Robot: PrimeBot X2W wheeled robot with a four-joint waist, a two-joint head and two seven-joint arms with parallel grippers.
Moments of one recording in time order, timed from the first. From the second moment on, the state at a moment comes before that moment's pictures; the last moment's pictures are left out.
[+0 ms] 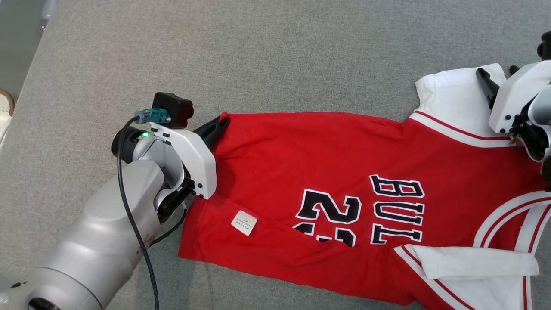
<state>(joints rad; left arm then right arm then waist) -0.92 0.24 -1.02 0.83 -0.96 -0.13 -0.05 -1.10 -0.37 0.66 1.17 0.73 0.13 0.11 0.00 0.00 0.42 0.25</state>
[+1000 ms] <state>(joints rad) -0.87 0.28 -1.05 0.95 -0.98 -0.13 -0.12 -0.93 -0.42 0.90 0.97 0.93 0.13 -0.22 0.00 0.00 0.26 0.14</state>
